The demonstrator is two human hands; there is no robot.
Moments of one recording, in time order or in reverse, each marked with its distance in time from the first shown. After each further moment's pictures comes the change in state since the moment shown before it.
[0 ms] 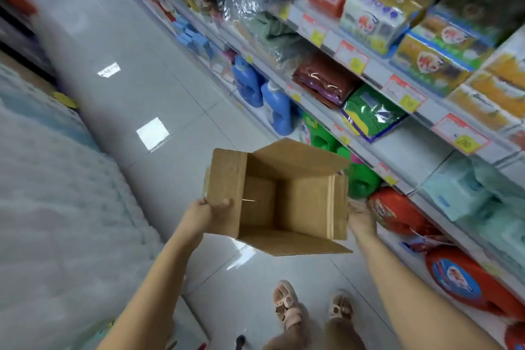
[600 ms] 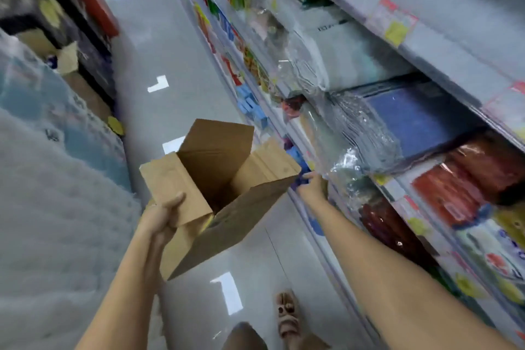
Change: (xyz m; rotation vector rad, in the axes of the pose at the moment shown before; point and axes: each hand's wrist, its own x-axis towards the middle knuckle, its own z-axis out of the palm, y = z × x) left_hand 0.167 0.206 -0.210 -0.758 0.215 0.120; right_hand 0.024 -0.435 0.259 -0.258 -0.219 -0.445
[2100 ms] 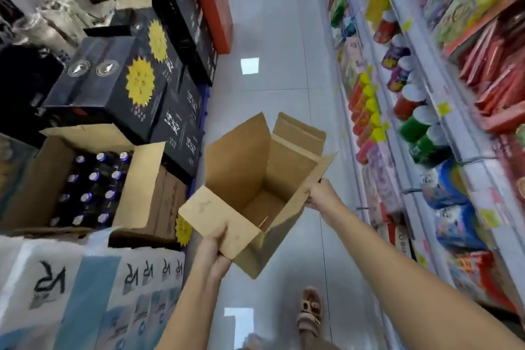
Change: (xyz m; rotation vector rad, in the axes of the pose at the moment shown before) left_hand 0.843 0.572 -0.035 -0.792 0.419 -0.174; right_hand 0.629 -0.728 0.701 0.023 -0.636 0.175
